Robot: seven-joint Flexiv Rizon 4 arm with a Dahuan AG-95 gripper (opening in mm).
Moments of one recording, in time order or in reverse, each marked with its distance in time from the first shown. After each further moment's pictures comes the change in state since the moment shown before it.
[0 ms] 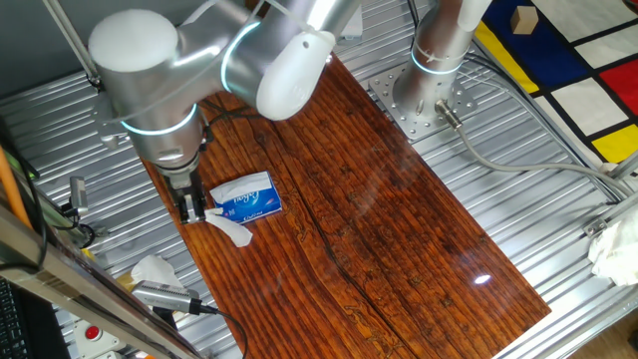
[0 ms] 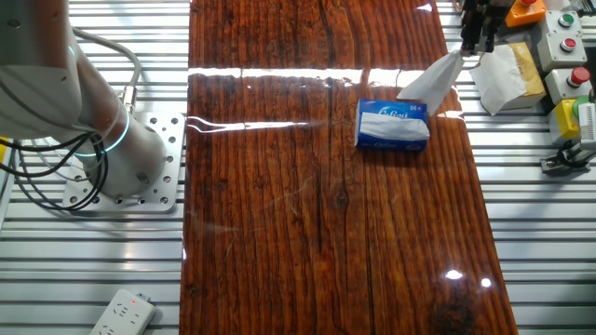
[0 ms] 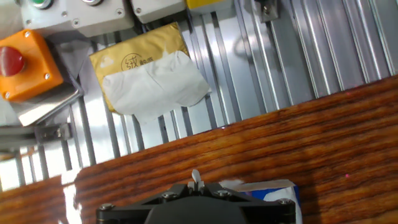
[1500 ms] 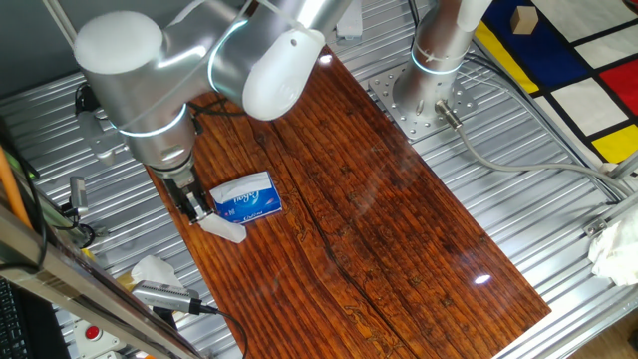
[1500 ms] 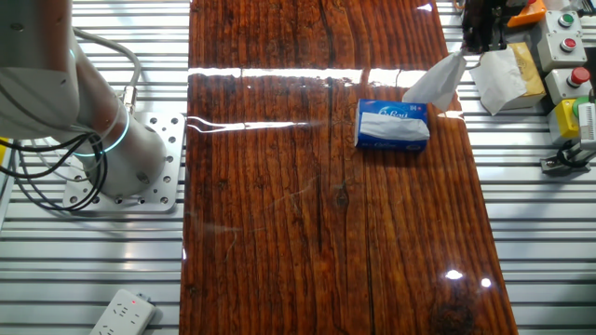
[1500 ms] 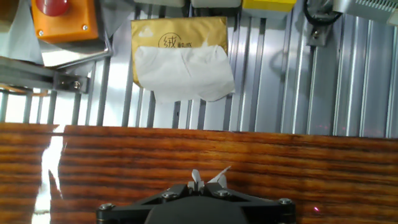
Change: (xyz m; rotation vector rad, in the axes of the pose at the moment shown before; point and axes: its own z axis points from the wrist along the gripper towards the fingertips) arm -0.001 0.002 0.000 0.007 0.045 -0.279
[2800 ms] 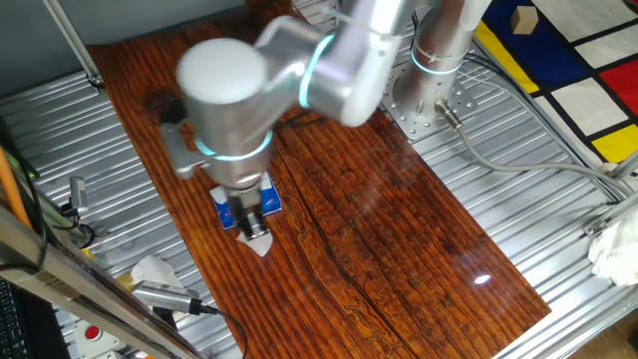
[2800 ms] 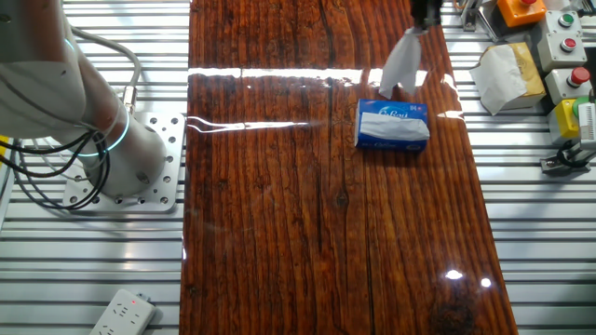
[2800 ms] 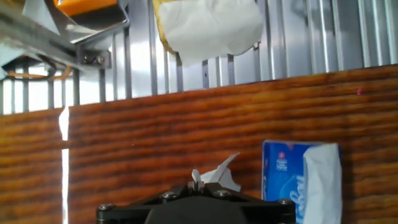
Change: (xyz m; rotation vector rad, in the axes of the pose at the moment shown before) arm 0.077 0.081 0.022 0.026 -0.062 0.155
